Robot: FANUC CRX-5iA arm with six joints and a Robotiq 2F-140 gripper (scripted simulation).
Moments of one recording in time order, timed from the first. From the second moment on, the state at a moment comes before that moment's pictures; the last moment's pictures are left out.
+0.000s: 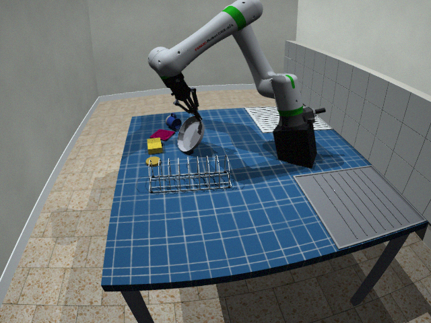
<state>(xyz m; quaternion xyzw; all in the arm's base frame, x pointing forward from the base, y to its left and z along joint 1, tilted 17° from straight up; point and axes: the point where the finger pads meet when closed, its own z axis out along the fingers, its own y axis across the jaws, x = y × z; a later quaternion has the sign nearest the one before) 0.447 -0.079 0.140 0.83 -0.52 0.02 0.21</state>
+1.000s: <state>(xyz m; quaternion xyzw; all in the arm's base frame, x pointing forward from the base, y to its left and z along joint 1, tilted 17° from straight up) 0.428 -0.069 0.207 0.83 -0.52 0.02 0.21</state>
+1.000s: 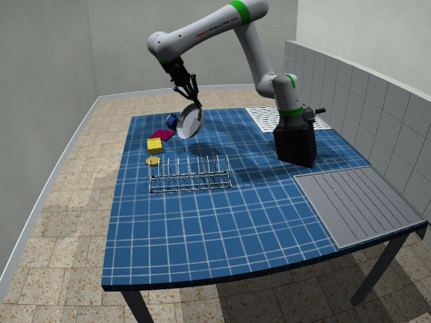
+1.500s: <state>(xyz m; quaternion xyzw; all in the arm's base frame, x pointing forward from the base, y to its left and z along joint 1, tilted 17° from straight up) 0.419 -0.064 0.242 0.83 -0.52 0.02 0.21</state>
